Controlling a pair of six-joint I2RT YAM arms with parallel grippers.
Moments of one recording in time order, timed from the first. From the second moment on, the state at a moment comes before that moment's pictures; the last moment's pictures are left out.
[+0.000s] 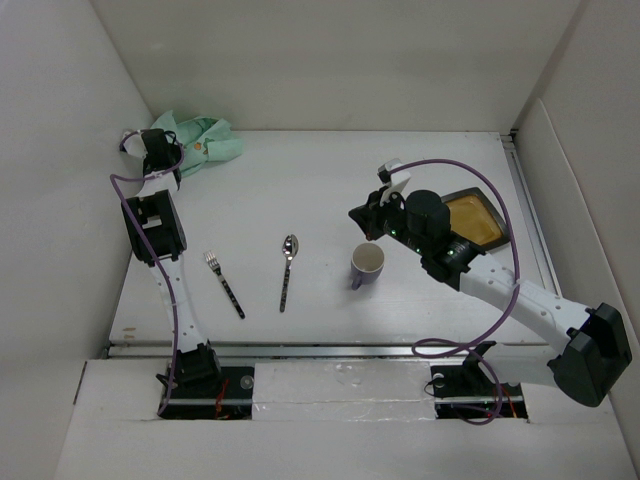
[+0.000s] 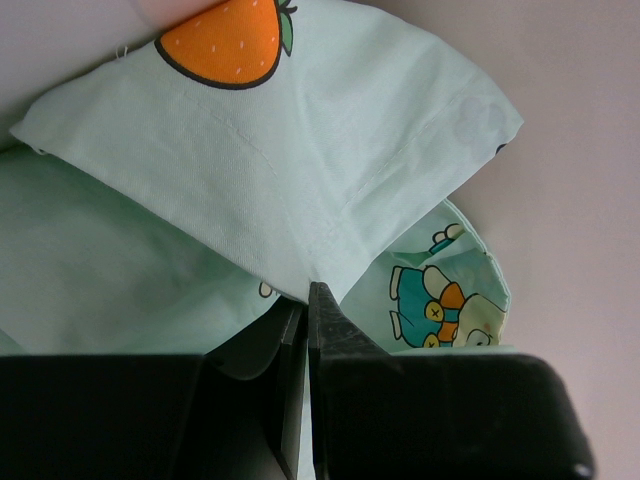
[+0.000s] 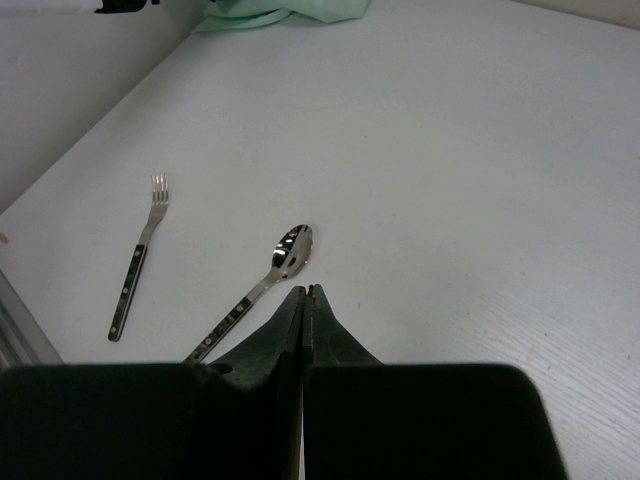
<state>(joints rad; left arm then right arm) 0.28 2.49 1.94 0.17 -0.13 -1.00 0.70 1.22 0.92 0.12 -0.05 0.24</state>
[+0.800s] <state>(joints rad) -0.37 2.00 1.65 0.53 0.26 -0.79 0.63 1.12 0.94 0.12 0.17 0.30</state>
